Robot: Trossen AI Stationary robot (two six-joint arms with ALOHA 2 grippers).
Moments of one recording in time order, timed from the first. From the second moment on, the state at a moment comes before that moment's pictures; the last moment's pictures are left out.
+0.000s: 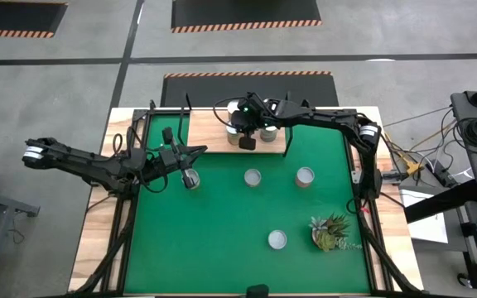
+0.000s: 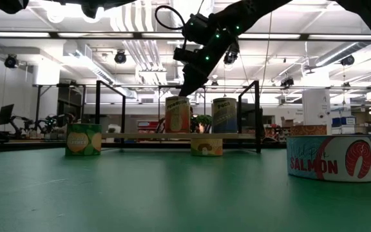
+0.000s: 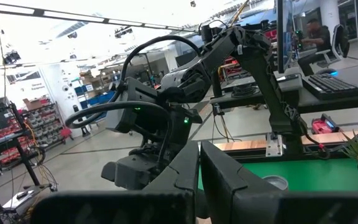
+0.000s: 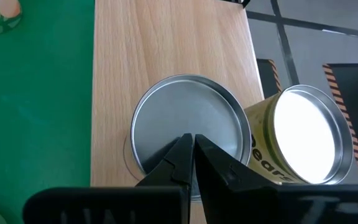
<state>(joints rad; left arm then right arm) -0.14 0.91 0.54 0.55 -0.53 0.35 -0.41 1.96 1.66 -0.52 0.00 -0.43</state>
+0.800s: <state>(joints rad) -0.14 0.91 0.54 0.48 -0.53 0.33 -0.14 1.81 1.63 -0.79 -0.13 -0.13</state>
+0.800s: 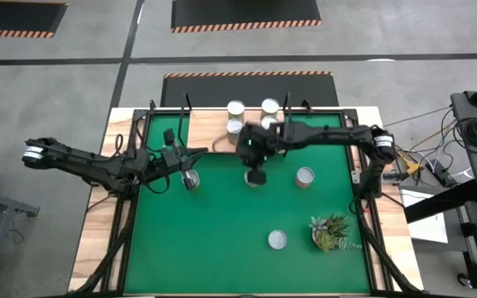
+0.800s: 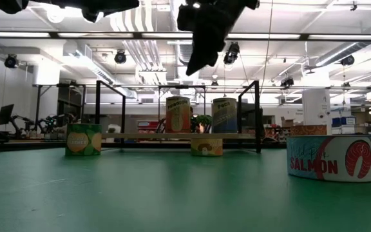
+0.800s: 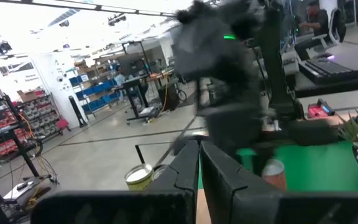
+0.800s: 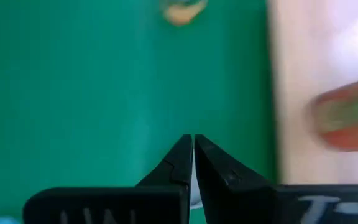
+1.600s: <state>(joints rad) -0.14 0.93 0.60 0.03 -0.53 0.06 0.00 1.58 1.13 -0.30 0.14 -0.08</state>
